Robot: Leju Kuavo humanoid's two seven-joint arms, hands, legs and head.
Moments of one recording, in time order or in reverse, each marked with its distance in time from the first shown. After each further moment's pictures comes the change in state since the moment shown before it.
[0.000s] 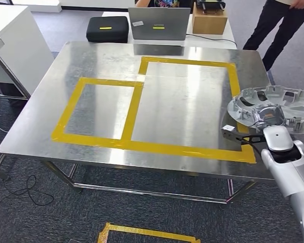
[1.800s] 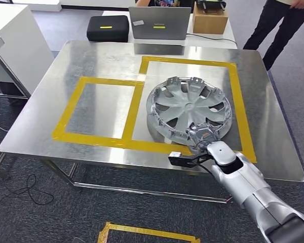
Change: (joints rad) left arm -0.012 0.003 -0.047 0.000 -0.058 -0.018 -0.030; right arm -0.030 0.252 0.322 0.207 -0.228 -0.152 -0.101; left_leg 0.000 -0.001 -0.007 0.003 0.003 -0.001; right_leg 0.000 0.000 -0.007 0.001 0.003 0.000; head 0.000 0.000
